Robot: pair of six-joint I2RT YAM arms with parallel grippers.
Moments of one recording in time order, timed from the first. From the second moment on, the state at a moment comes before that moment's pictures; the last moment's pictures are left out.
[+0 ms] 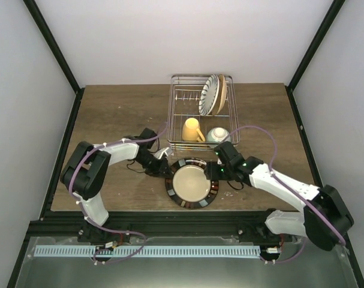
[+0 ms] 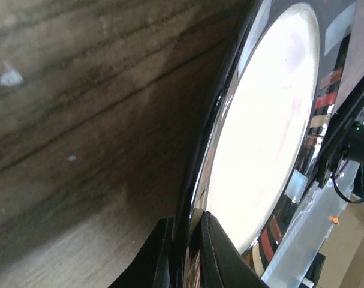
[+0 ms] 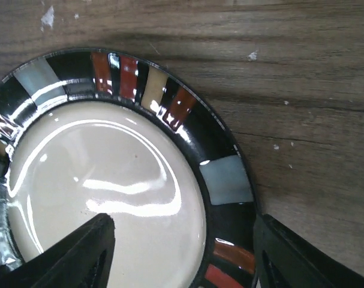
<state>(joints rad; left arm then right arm) -0.48 1.79 0.97 -0.63 0.75 -0.19 0.68 1.23 0.69 -0.49 -0.07 0.62</state>
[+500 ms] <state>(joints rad) -0.50 1.65 0.93 -0.67 0.71 -0.21 0.61 0.95 0.53 -0.47 -0.10 0.70</state>
